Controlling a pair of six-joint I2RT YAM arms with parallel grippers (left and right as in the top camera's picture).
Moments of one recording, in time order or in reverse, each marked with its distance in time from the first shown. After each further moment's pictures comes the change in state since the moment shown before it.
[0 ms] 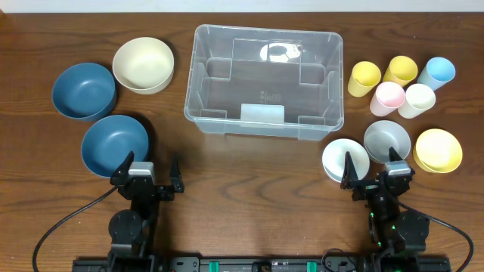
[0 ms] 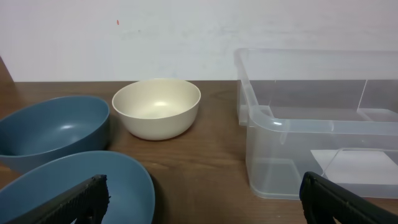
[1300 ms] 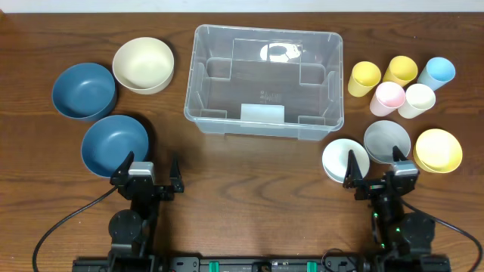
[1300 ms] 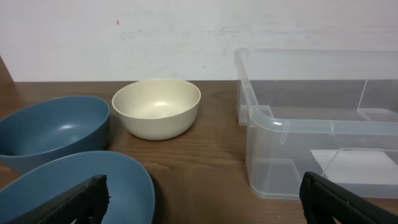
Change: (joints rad) left arm 0.000 0.000 0.000 0.000 0.000 0.000; right arm 0.000 0.023 0.116 -0.089 0.002 0.057
